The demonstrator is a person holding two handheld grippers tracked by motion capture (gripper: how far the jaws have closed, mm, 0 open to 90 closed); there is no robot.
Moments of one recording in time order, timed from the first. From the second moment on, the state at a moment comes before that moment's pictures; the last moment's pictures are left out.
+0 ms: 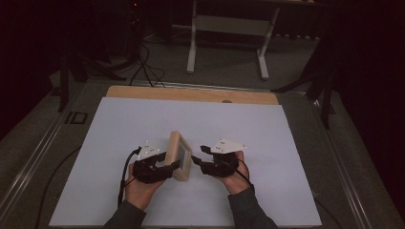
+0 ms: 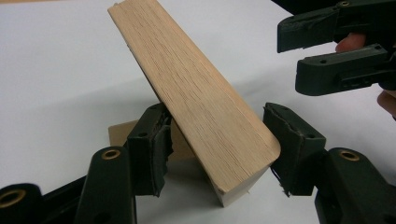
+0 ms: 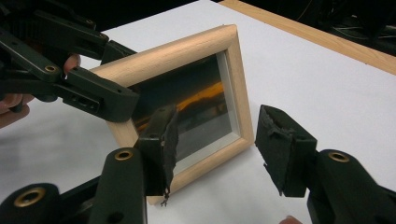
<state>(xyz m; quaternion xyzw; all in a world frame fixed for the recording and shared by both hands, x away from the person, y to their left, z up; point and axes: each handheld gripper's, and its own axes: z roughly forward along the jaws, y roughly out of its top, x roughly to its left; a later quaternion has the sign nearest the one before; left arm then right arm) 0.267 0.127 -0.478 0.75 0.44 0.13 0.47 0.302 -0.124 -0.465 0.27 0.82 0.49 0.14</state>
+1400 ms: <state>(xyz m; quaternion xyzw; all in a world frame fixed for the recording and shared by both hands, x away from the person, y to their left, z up) 0.262 0.126 -0.477 0.75 0.42 0.14 0.48 0.303 -0.137 -0.454 0.28 0.80 0.50 0.16</state>
